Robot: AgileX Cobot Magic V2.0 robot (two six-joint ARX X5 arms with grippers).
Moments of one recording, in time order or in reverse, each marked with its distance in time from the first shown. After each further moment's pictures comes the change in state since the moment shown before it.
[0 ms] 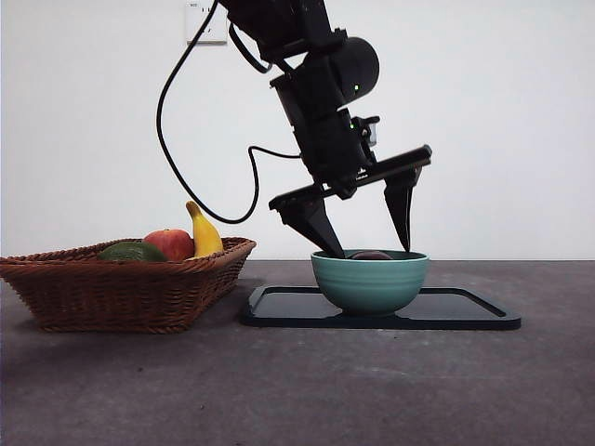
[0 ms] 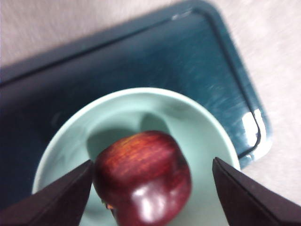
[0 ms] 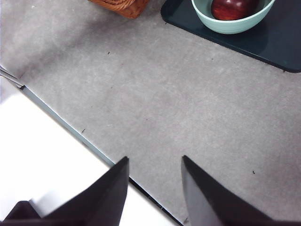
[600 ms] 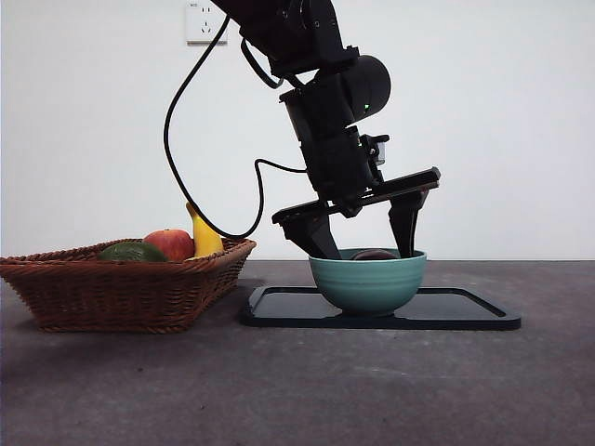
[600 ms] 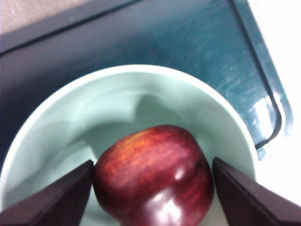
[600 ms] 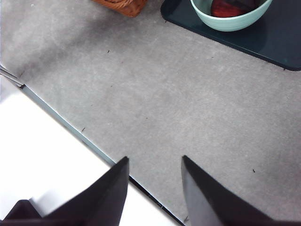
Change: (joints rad) left arm -0.019 0.031 0.000 -0.022 -0.025 0.011; right arm 0.000 0.000 0.000 -0.003 0.000 0.000
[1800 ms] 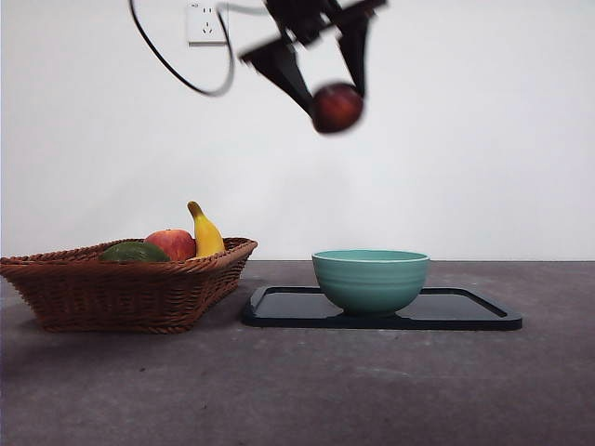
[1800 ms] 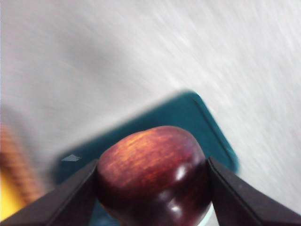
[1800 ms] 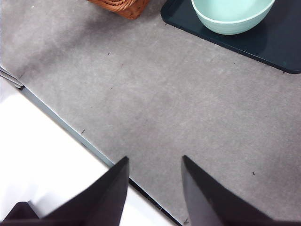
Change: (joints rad) left arm 0.095 0.011 0.732 -0.467 -0.061 0.118; right arm 0.000 0.000 0.000 0.008 0.003 0.000
